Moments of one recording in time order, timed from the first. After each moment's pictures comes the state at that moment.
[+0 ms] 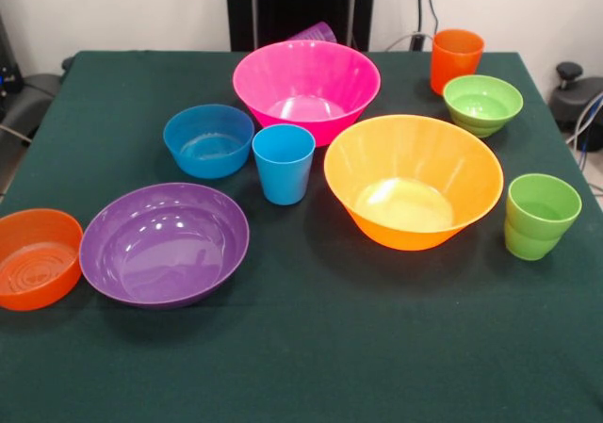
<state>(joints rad) -1.13 -0.88 0.95 1.95 -0.60 1.19 -1.74</state>
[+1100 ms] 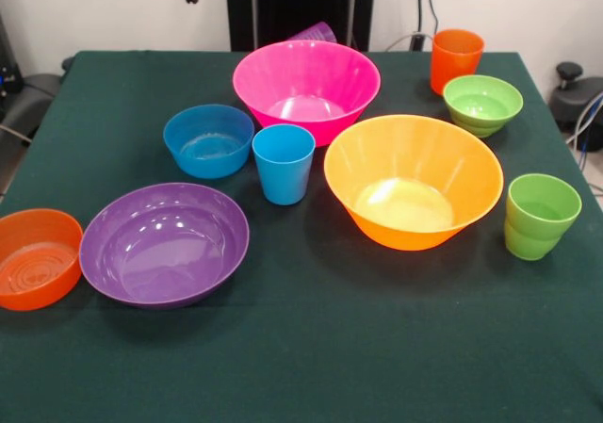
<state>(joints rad) -1.13 -0.78 0.94 1.95 -0.64 1.19 -1.74</state>
